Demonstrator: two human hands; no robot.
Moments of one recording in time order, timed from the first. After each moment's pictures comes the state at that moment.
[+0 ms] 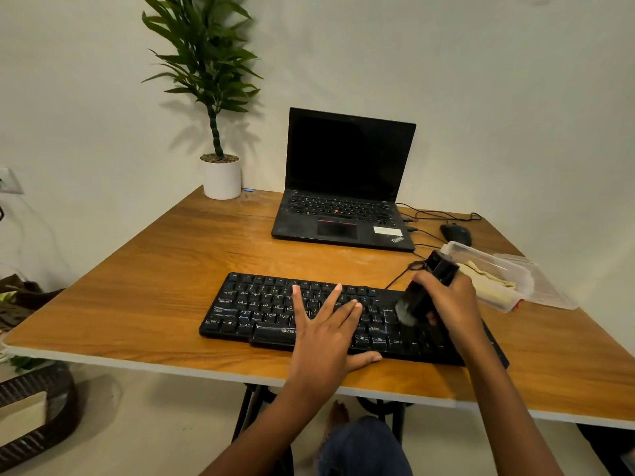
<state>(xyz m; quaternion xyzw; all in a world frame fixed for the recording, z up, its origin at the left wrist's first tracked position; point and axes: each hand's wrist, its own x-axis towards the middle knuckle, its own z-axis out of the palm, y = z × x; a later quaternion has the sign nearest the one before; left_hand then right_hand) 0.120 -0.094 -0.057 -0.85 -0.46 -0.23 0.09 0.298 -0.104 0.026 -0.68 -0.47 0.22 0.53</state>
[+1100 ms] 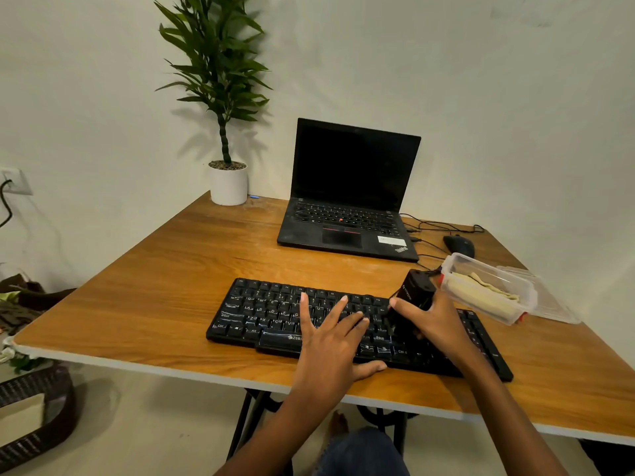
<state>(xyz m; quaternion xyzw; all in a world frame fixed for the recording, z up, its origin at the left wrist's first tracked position) 0.119 -0.093 -0.060 -0.84 -0.46 -0.25 0.09 0.298 -0.089 0.001 -0.64 -0.59 0.21 0.45</state>
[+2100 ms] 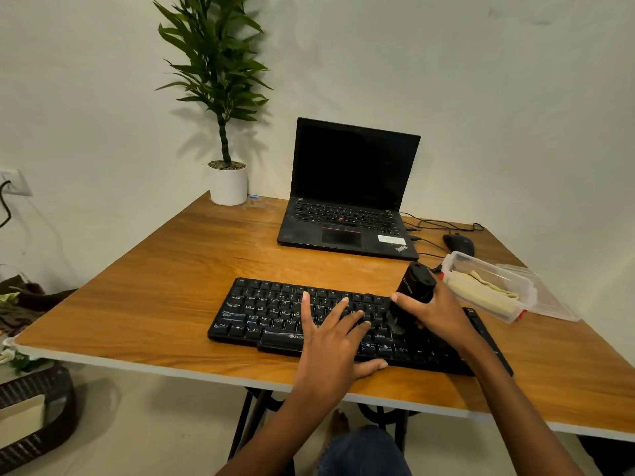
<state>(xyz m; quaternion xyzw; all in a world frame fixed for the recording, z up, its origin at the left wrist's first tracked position) 0.119 -0.092 -0.061 -0.85 -0.46 -0.25 0.08 0.304 -0.085 0.008 -0.63 -0.62 0.23 0.41</state>
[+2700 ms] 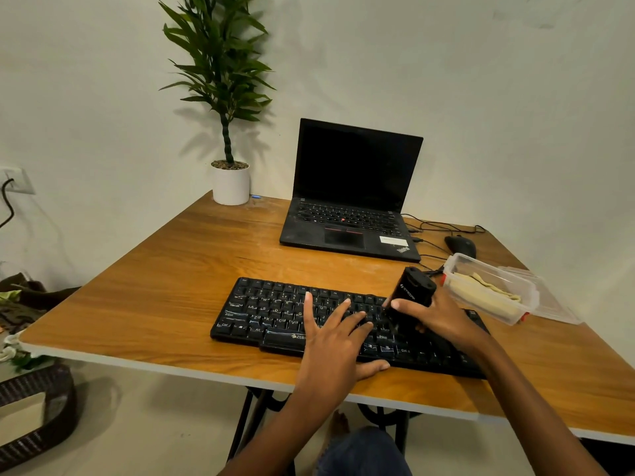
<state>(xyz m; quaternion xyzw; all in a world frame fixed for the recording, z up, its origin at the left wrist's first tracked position) 0.118 -0.092 -0.062 -0.84 -0.46 -0.26 0.08 0.304 -0.090 0.021 -0.62 -0.64 0.30 0.34</state>
